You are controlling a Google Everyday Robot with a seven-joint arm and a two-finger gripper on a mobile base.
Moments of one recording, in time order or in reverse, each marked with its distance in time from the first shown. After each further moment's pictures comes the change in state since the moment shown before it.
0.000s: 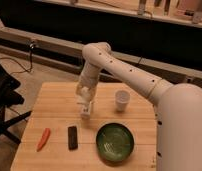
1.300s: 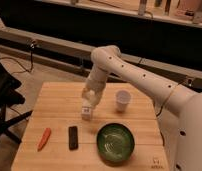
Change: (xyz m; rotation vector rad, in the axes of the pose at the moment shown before) arm -0.008 0.066 -0.021 0.027 0.026 0.002
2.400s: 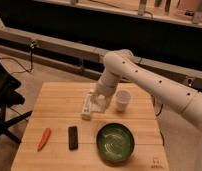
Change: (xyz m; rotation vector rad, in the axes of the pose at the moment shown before) arm -0.017 0.038 -0.006 -0.003 0.004 -0.011
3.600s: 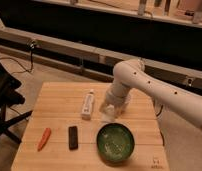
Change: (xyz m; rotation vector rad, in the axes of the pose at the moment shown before) arm -0.022 0.054 0.007 -0.036 0.005 -0.014
